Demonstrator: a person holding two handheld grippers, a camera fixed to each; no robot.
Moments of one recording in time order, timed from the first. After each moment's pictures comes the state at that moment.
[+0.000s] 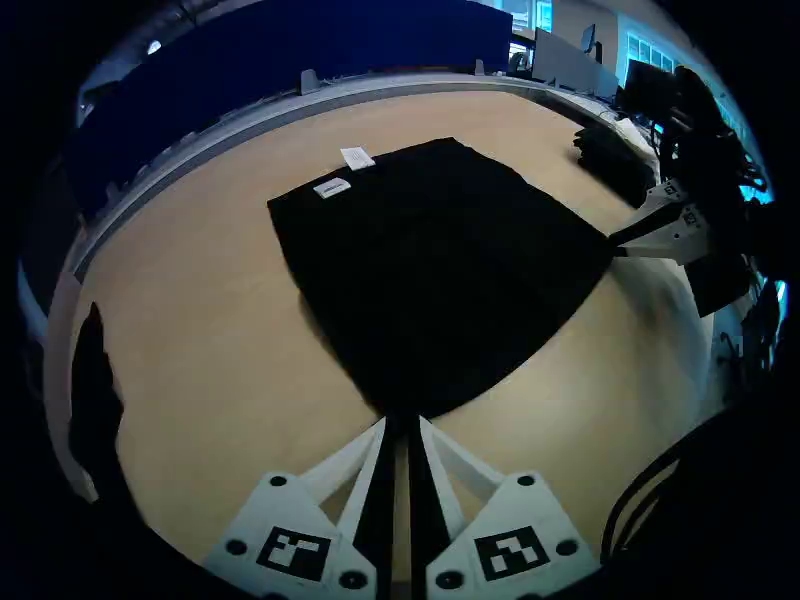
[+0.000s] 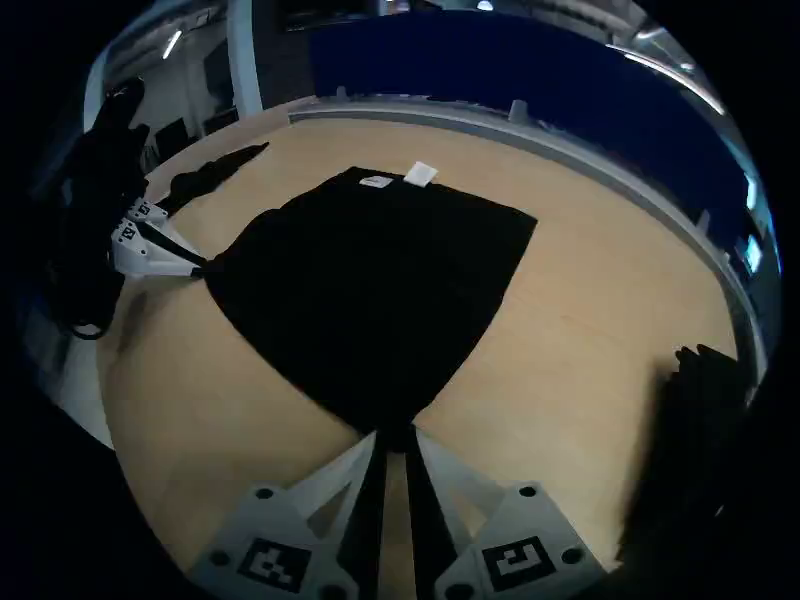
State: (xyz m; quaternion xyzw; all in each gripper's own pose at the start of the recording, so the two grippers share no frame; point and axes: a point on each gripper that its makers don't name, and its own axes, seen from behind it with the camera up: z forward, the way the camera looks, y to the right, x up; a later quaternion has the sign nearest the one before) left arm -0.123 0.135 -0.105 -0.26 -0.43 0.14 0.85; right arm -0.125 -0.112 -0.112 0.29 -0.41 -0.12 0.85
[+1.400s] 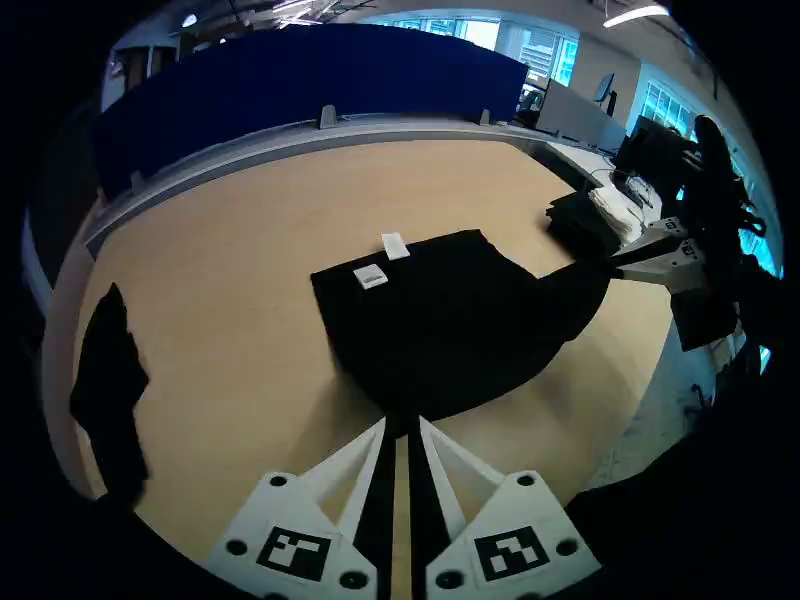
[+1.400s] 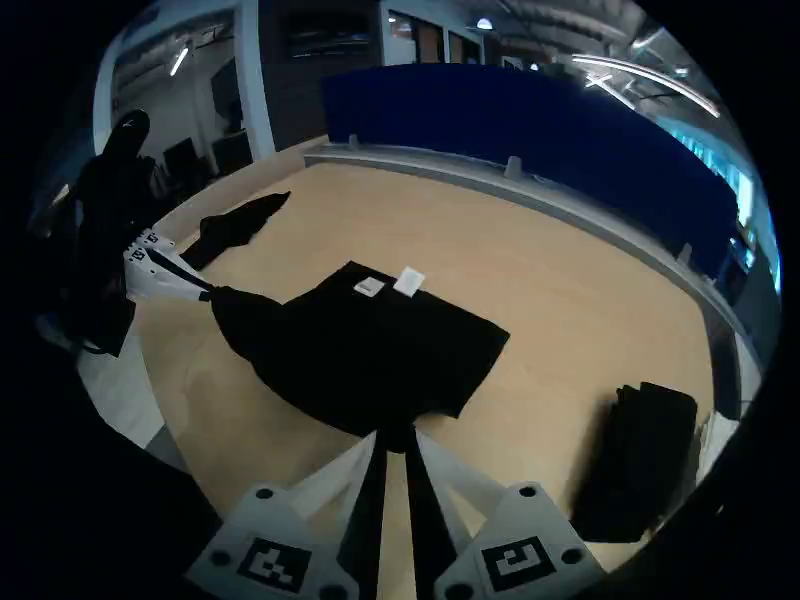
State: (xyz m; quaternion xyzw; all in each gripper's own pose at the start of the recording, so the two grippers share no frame) left arm -0.007 0.139 -0.150 -0.26 -0.43 0.05 0.86; right arm 0.000 -0.110 -0.135 0.31 -0.38 -0.10 0.87
